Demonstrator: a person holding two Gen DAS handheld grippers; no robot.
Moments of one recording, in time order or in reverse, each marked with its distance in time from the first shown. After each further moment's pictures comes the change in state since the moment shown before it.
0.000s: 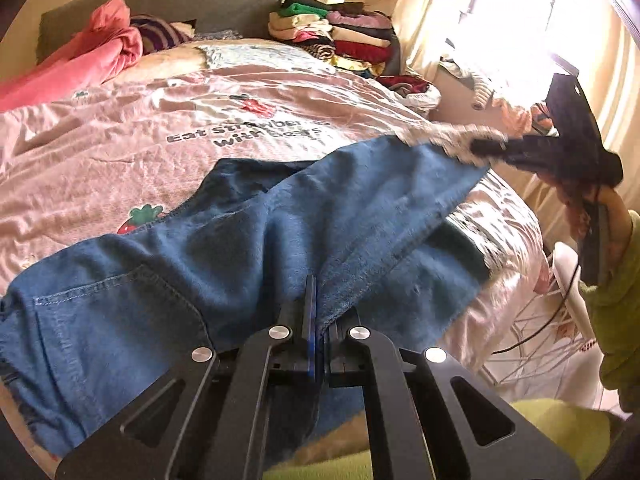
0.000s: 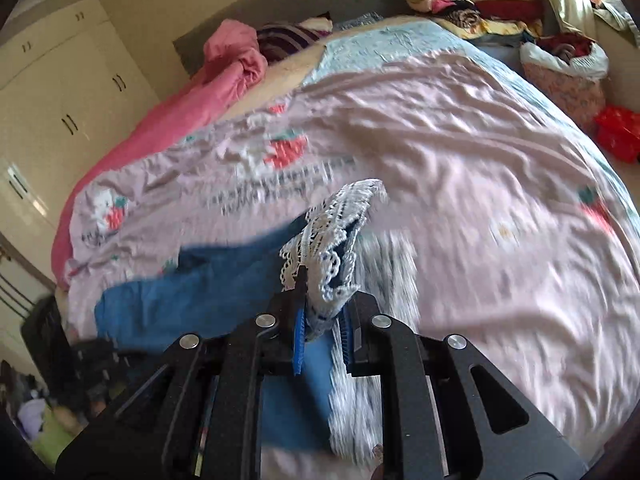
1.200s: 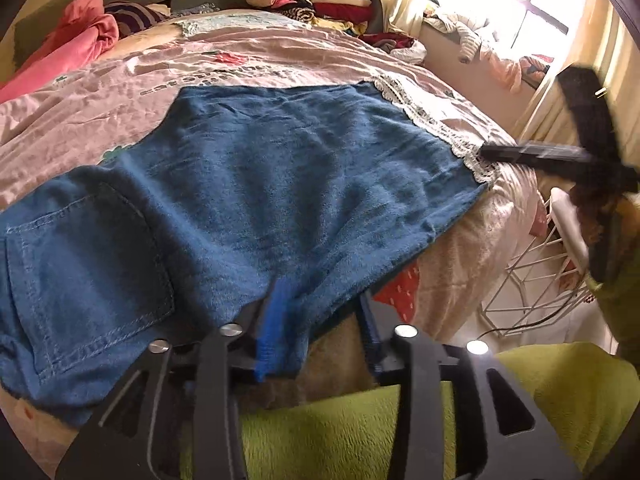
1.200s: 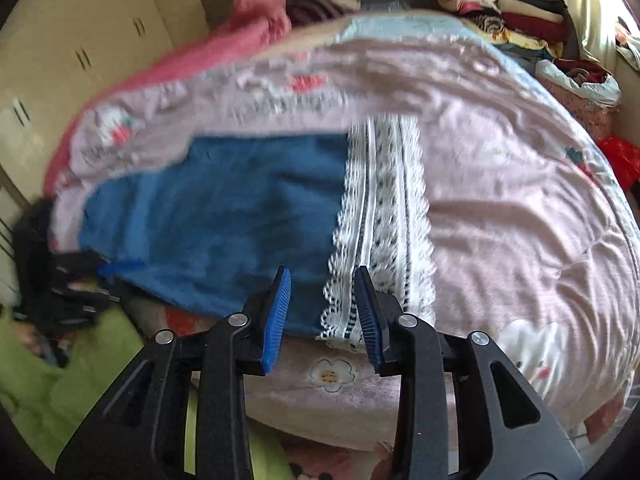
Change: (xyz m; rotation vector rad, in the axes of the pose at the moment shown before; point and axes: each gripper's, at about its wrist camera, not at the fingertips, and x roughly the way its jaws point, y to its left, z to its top) left arm 0.007 -0.018 -0.045 0.059 0.126 -0.013; right arm 0.010 0.013 -0.088 -0.195 0.128 -0.119
